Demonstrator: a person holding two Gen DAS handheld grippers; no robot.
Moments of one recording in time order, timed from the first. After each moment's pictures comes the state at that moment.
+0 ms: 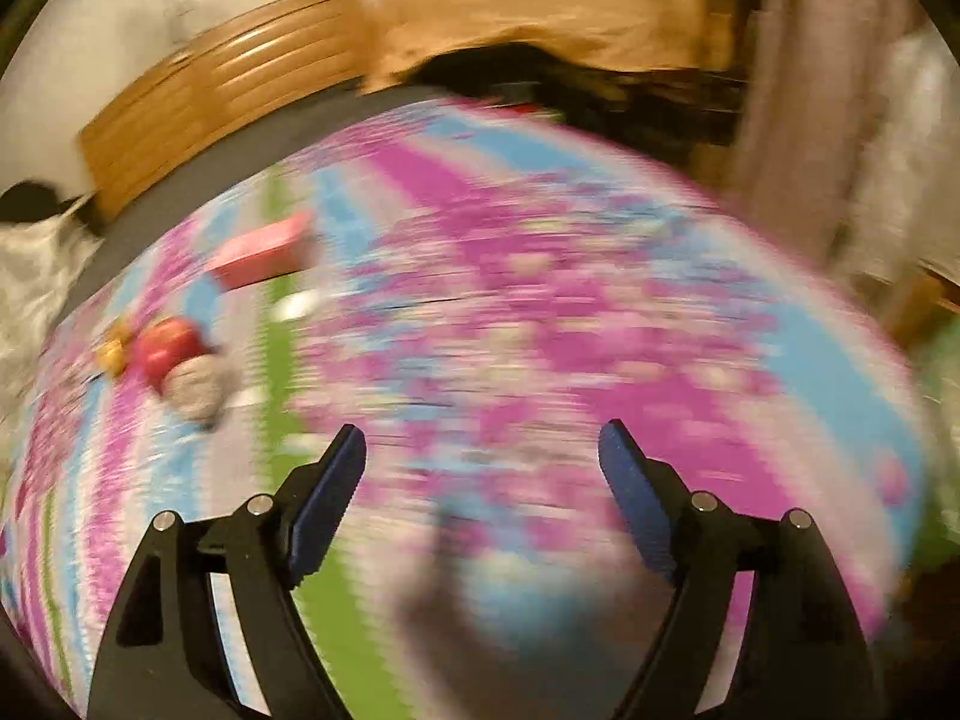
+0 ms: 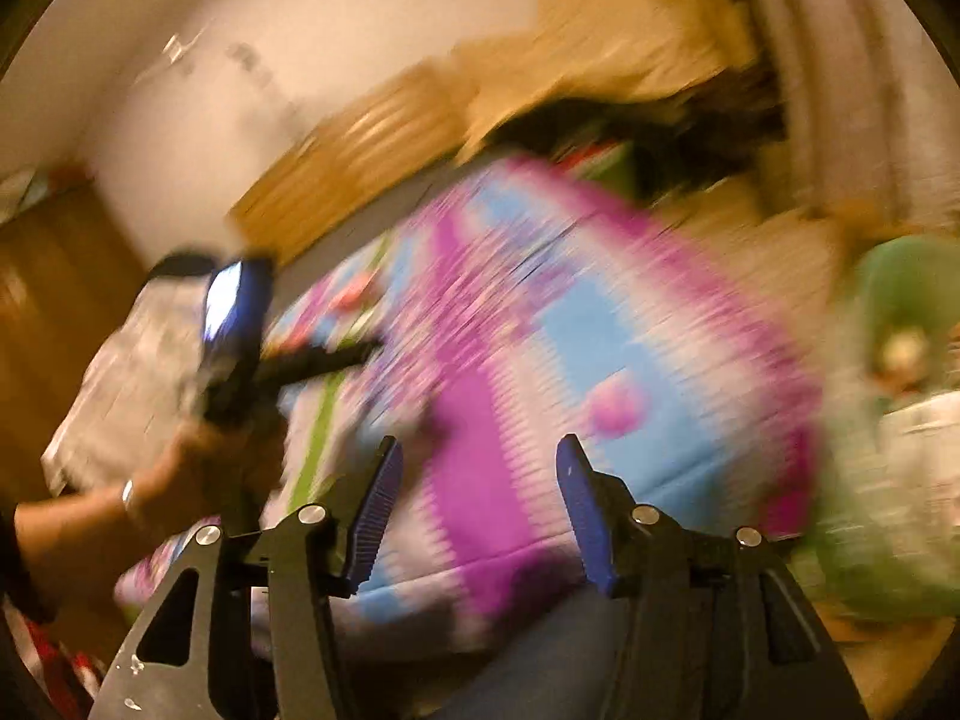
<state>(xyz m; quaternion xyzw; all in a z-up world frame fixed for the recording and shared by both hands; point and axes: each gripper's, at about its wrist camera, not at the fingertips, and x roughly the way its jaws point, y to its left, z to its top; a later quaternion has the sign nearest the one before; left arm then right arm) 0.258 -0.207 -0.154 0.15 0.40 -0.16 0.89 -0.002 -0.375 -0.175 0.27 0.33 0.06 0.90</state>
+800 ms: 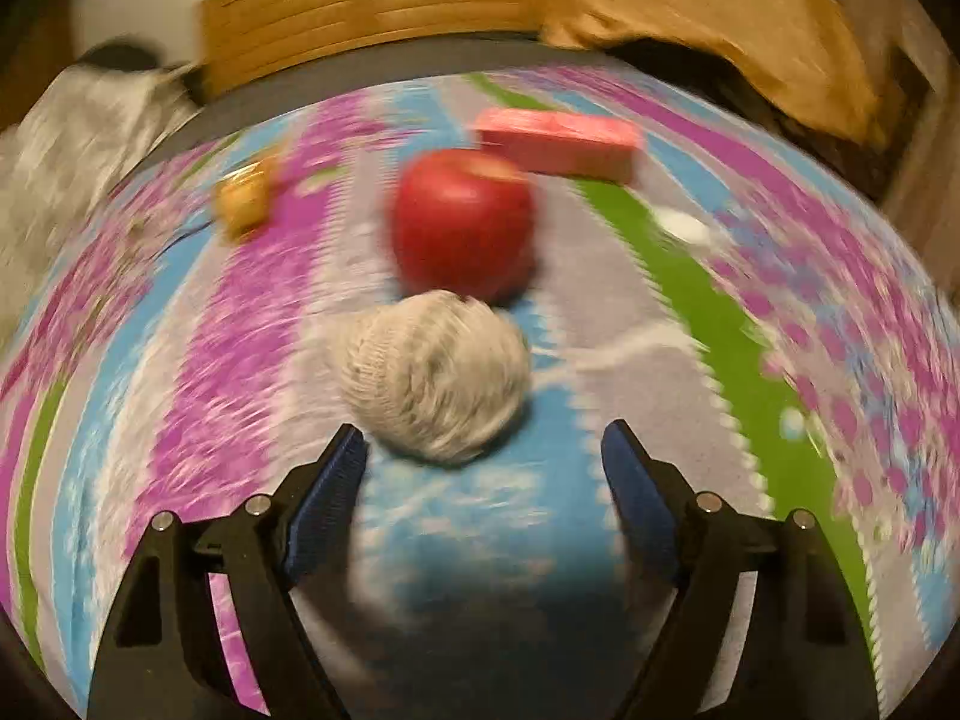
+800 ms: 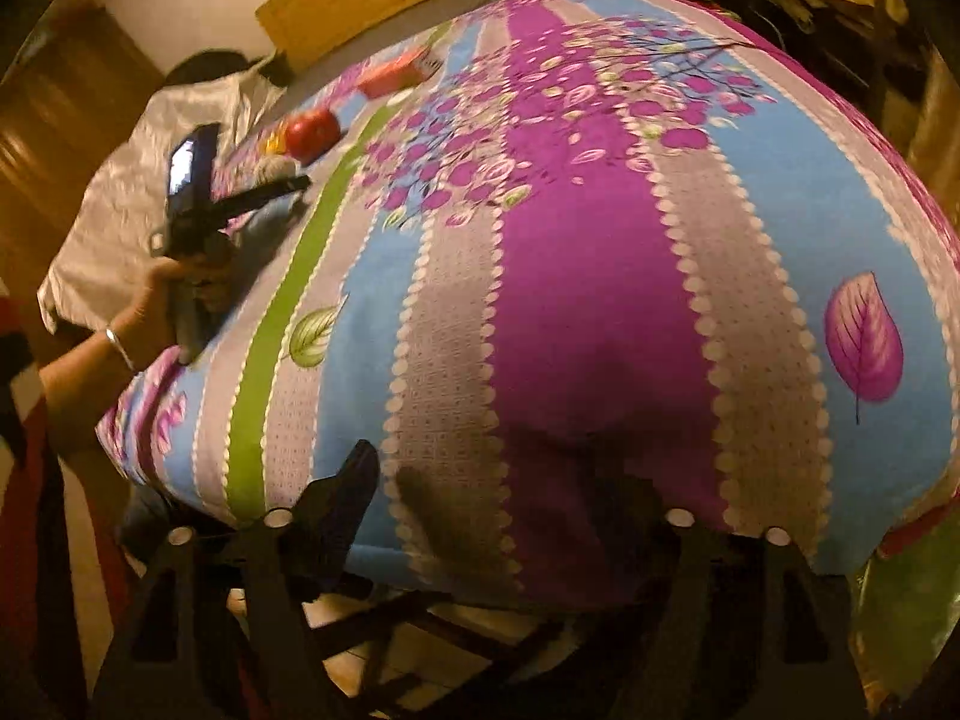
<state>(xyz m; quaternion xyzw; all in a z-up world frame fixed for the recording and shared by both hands) 0.363 -0.002 -0.214 0.04 0.43 -0.06 0.90 0.098 -0.308 -0.240 0.16 0.52 0.11 0.83</state>
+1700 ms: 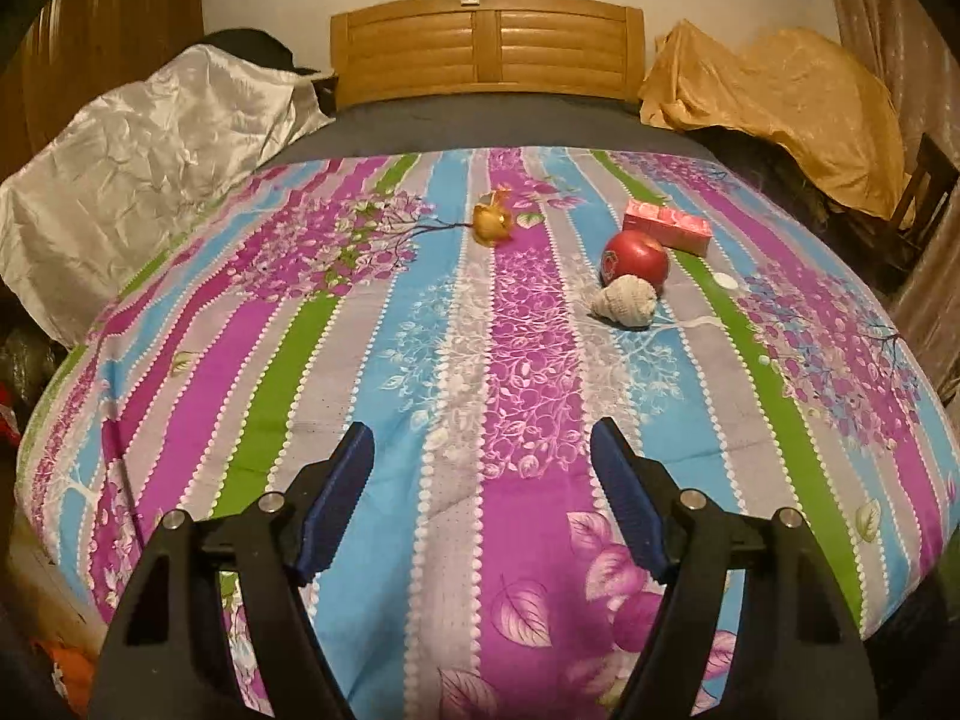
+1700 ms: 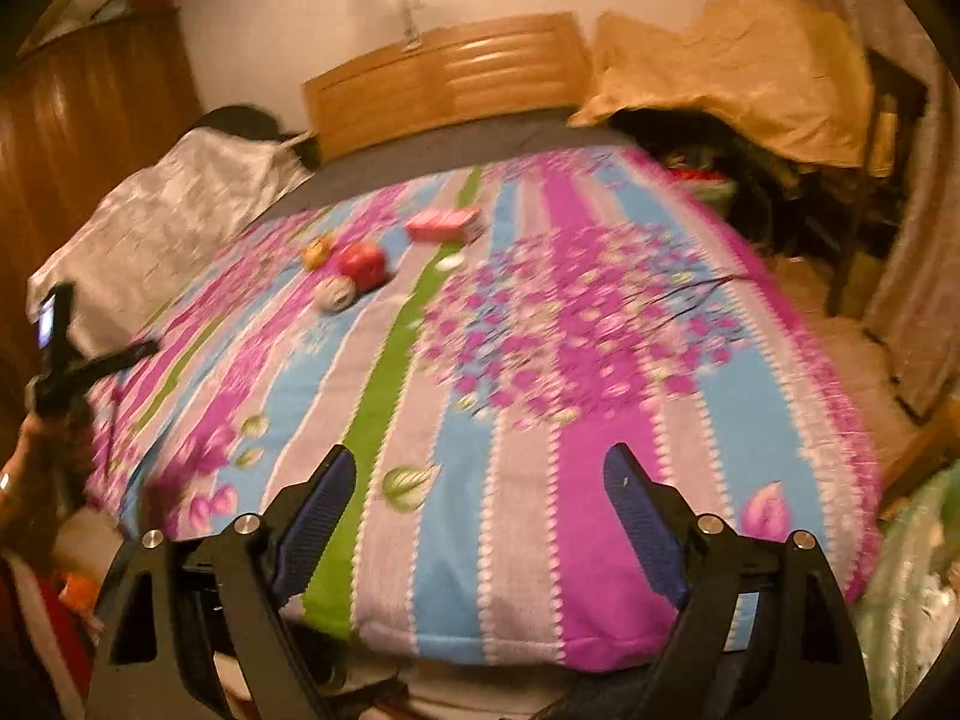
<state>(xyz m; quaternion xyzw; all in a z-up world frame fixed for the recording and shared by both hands) 0.195 0.128 -0.098 0.01 0.39 0.01 0.92 0.063 -0.275 -0.107 0.08 0.36 0.02 0.93</state>
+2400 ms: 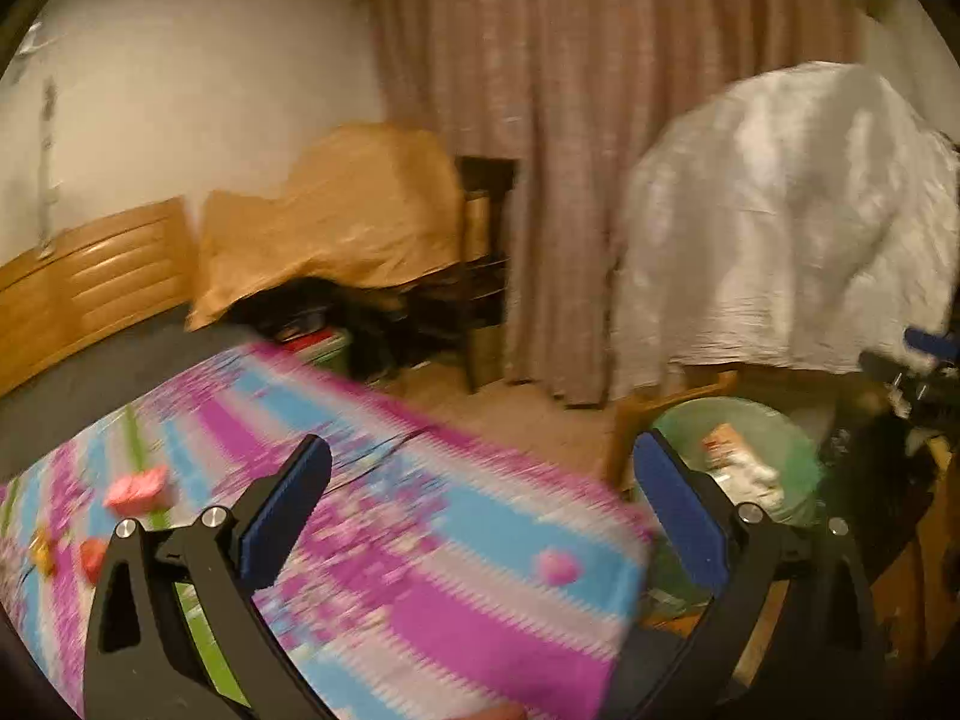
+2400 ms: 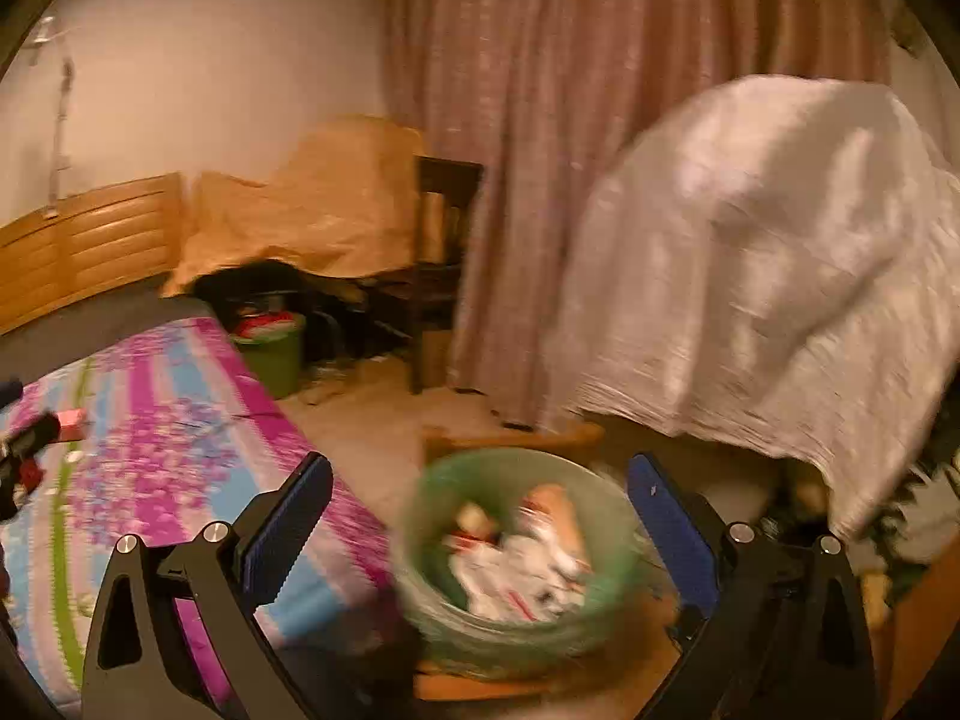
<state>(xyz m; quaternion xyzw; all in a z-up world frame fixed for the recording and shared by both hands) 0.088 -0.250 -0.004 0.11 0.16 -0.47 0.86 -0.169 -0.419 -0.019 0.07 0.21 -0.46 0.86</state>
